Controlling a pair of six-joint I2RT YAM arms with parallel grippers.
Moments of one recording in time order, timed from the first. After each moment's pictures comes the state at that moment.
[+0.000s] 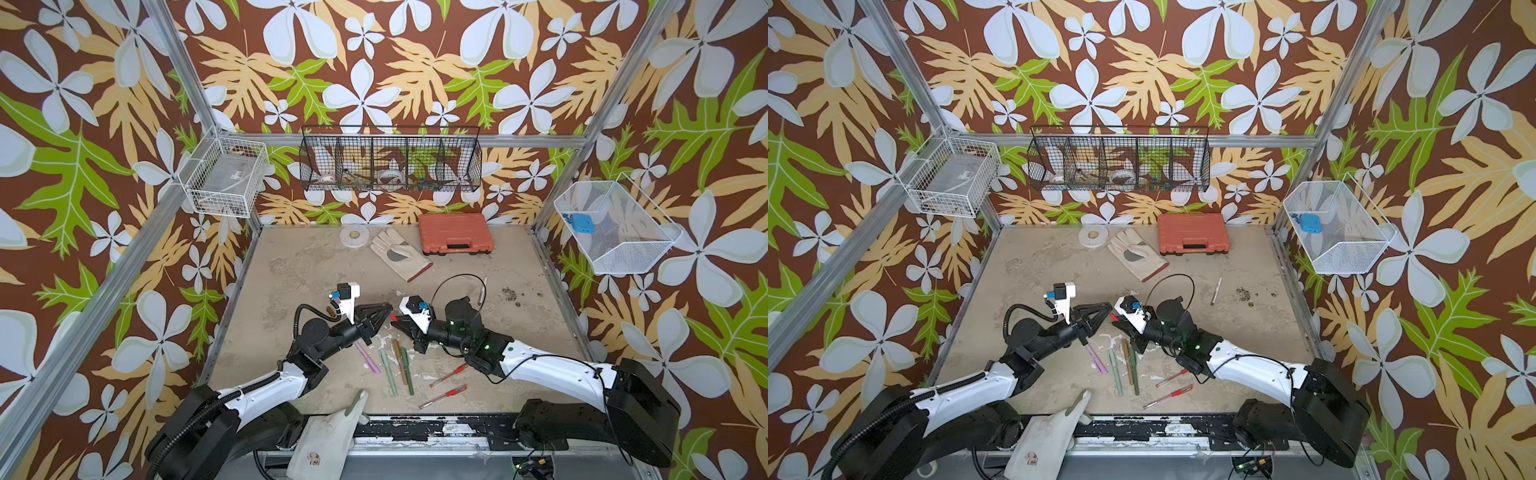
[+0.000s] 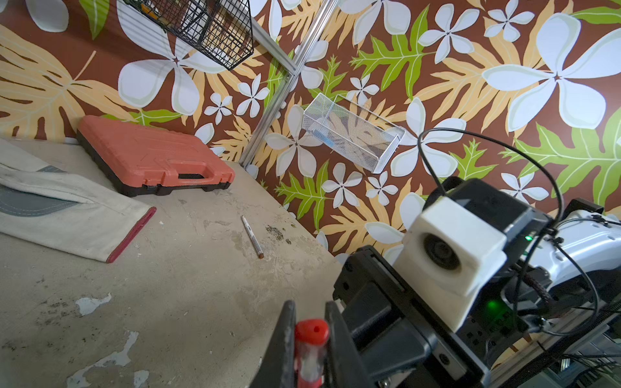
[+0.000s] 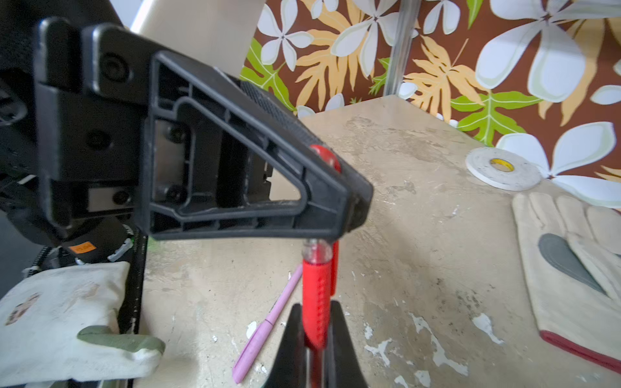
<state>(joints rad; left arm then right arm) -0.61 1.09 0.29 0.96 0.37 -0.63 0.83 1.28 0.64 0.33 -0.35 -0.08</state>
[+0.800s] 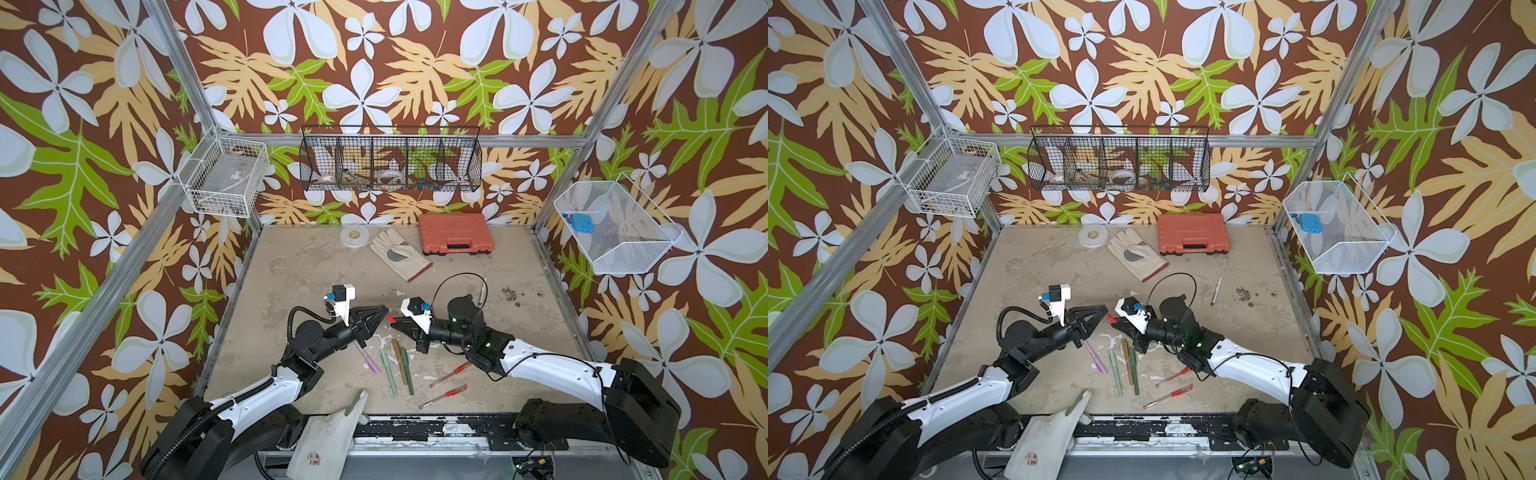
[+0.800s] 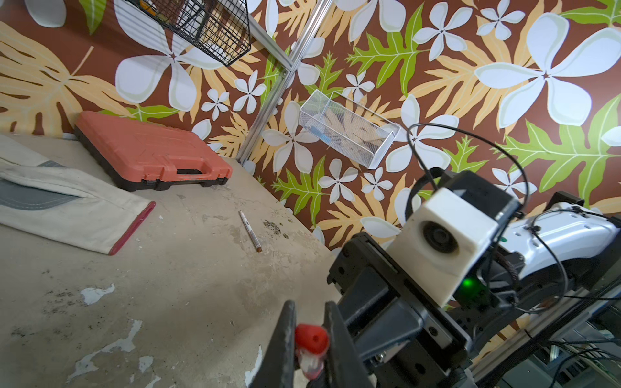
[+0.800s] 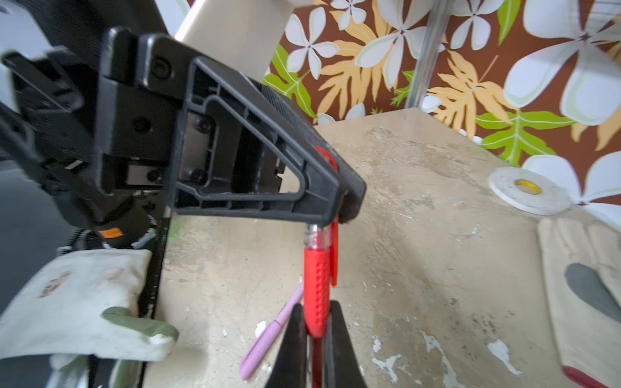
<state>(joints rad) -0.56 1.03 0.26 0.92 0.42 -0.64 0.85 1.28 0.64 0.34 -0.34 -0.14</state>
